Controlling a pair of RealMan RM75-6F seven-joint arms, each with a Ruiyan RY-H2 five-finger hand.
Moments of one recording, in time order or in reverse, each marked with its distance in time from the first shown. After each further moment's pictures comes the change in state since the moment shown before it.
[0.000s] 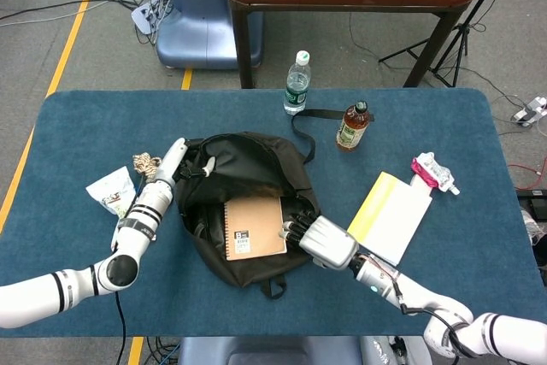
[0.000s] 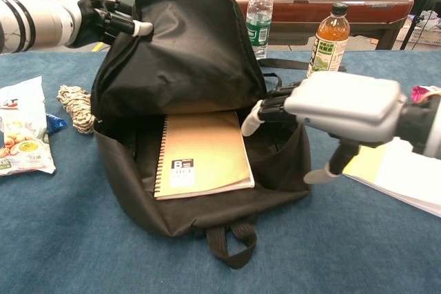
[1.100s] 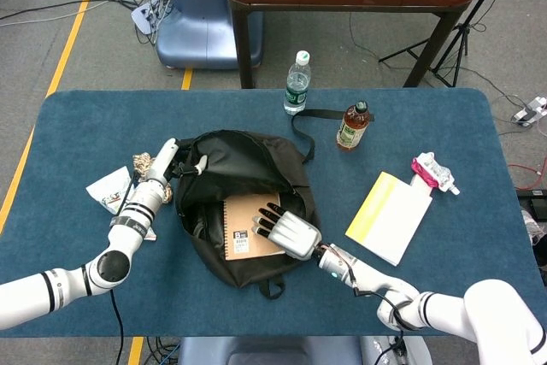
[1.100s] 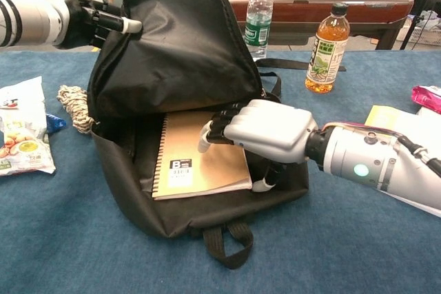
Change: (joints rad) left arm 0.010 0.043 -0.019 -0.019 -0.098 -0.038 -0.018; right arm 0.162 -0.330 -0.040 0.404 0.046 0.029 0.063
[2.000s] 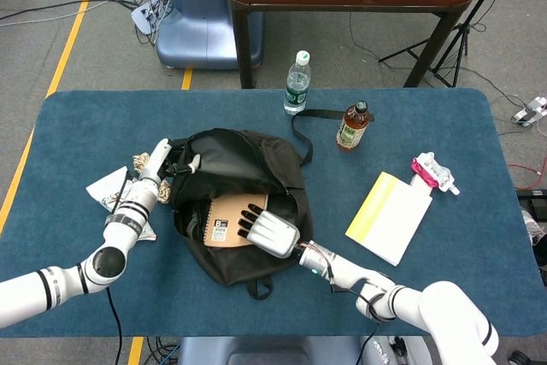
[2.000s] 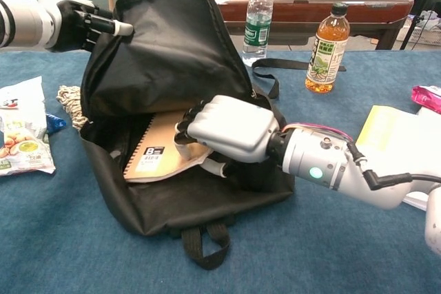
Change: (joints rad) left arm 0.003 0.015 0.003 0.027 -0.049 -0.027 -0.015; right arm 0.099 -0.214 -0.029 0.343 -0.071 0.163 0.144
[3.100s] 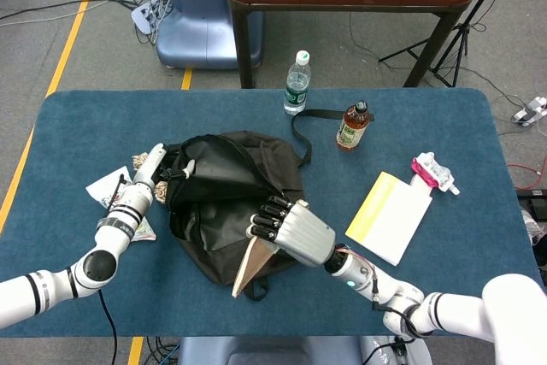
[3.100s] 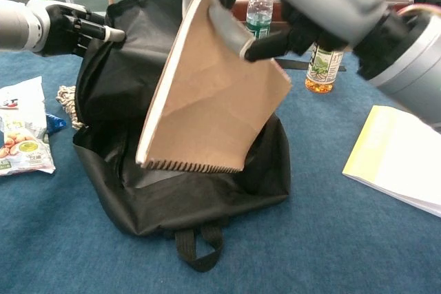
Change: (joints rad) left arm 0.026 0.049 0.026 -0.048 0.011 -0.021 0.000; right arm -0.103 0.365 0.049 -0.609 -0.049 0.431 0.014
